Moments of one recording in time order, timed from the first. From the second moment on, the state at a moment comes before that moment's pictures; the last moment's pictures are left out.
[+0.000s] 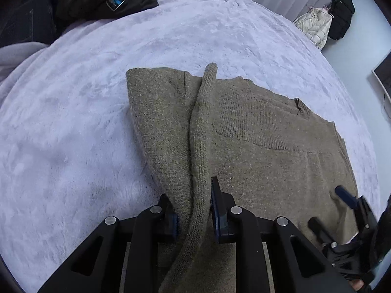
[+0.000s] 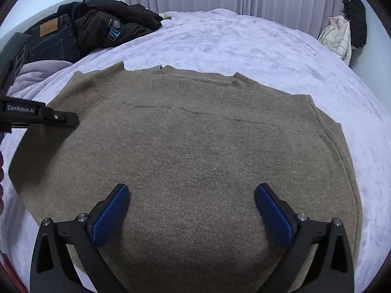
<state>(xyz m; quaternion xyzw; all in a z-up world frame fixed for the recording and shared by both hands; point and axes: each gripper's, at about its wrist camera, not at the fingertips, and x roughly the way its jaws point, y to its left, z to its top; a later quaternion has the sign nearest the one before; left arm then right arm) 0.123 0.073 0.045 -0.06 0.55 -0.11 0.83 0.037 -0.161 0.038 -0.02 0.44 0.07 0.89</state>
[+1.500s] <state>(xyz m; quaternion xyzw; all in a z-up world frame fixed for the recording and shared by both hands) 0.110 -0.072 0.152 -0.02 0.59 -0.09 0.80 -0.011 -0.261 0.058 0.03 0.46 -0.04 0.88</state>
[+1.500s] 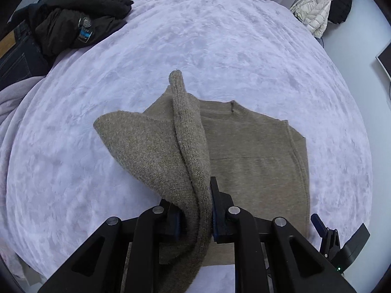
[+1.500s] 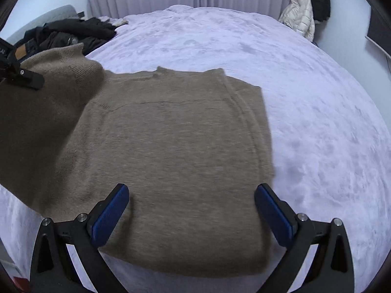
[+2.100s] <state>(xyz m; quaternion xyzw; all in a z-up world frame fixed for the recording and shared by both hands) 0.092 -0.264 0.082 0.05 0.64 -0.16 0.75 -0.071 -0.371 0.048 0.11 0.45 -0.05 0.88</state>
